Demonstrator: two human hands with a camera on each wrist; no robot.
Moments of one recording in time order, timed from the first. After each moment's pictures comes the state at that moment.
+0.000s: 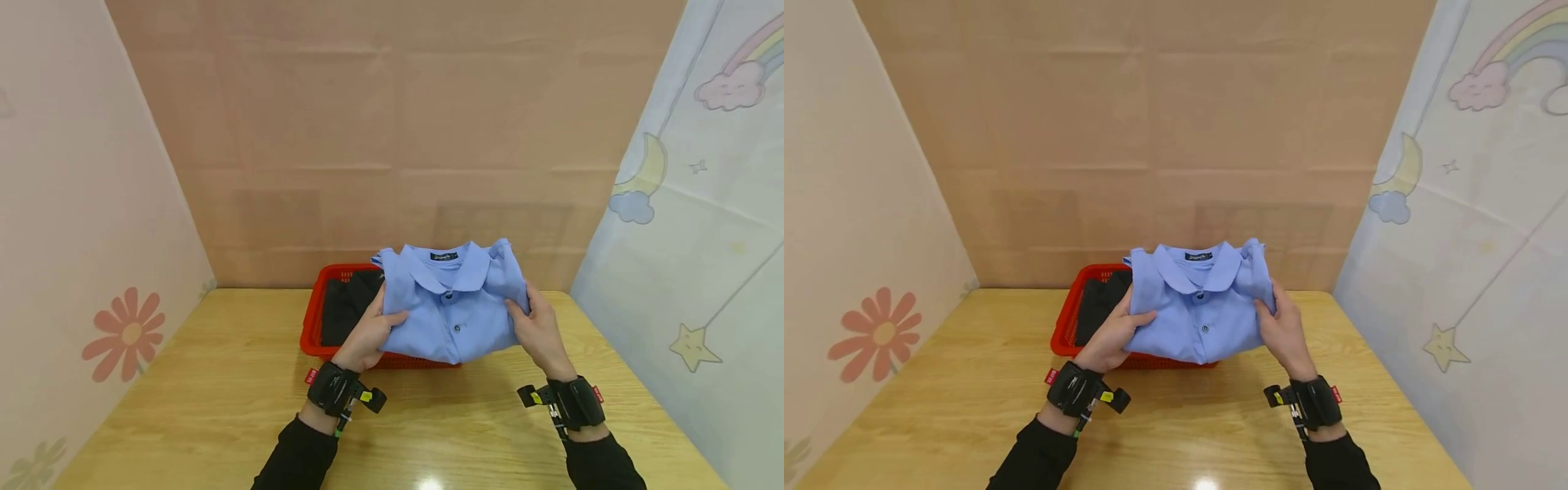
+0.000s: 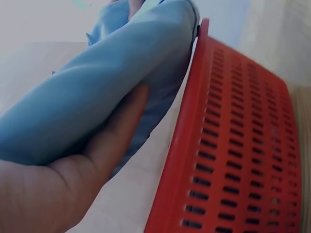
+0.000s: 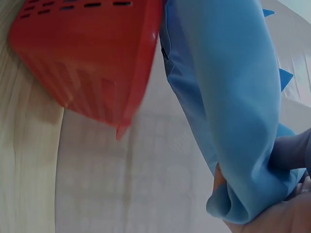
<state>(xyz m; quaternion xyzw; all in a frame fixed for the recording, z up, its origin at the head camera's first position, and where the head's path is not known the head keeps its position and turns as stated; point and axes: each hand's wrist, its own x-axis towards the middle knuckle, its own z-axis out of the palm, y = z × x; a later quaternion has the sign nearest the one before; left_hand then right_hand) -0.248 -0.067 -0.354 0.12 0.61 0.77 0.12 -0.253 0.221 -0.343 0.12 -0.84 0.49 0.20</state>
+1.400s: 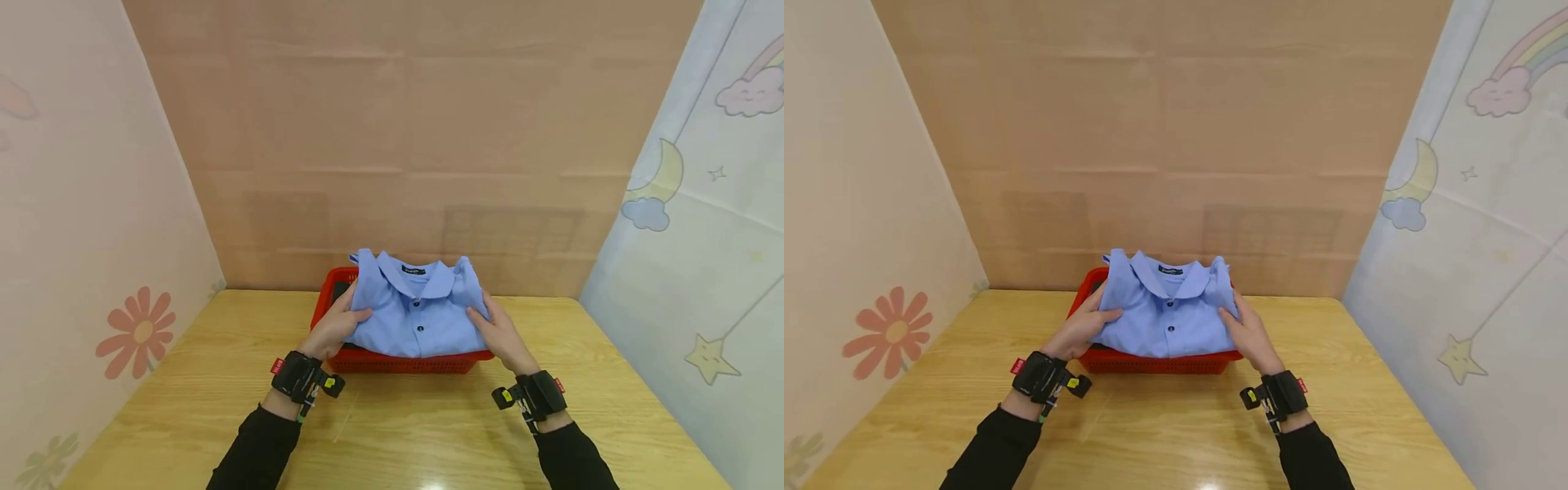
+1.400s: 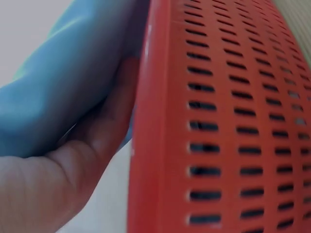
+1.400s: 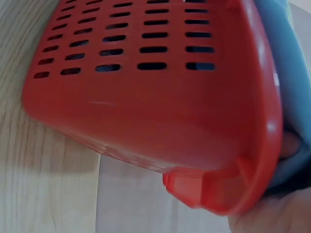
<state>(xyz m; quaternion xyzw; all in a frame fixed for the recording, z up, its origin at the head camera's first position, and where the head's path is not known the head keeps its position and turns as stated) -0.269 -0.144 -0.355 0.10 0.72 0.68 0.09 -0.289 0.177 -0.372 0.16 -0.84 0.51 0.02</state>
